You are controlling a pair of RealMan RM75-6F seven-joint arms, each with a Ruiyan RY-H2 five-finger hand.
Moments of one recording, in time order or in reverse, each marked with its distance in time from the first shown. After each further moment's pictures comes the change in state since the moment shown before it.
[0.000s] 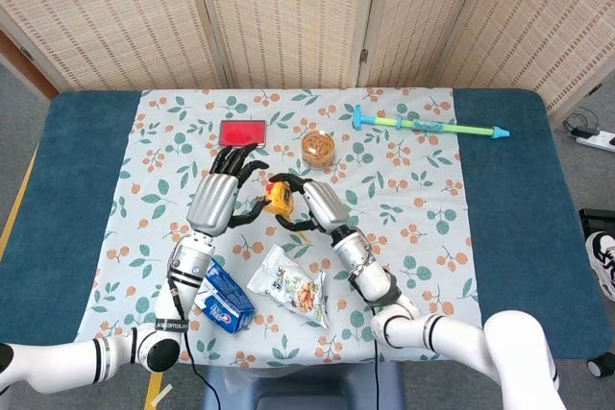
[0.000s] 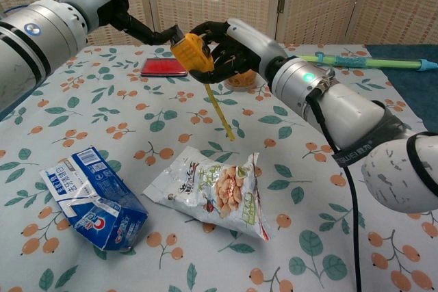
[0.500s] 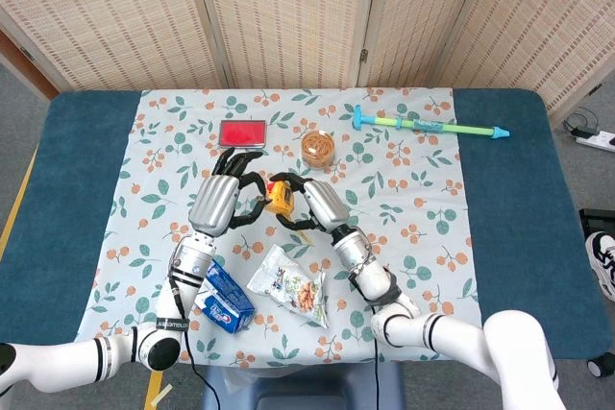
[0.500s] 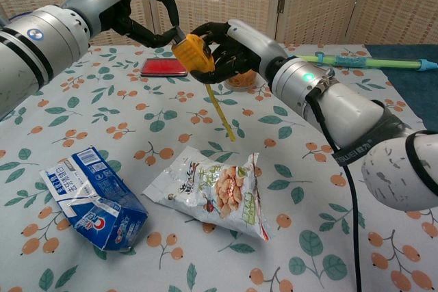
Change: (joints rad) left arm -0.002 -0.011 0.005 0.028 0.007 -0.018 -0.058; right arm 0.002 0.003 0.004 0.005 0.006 -0.009 0.005
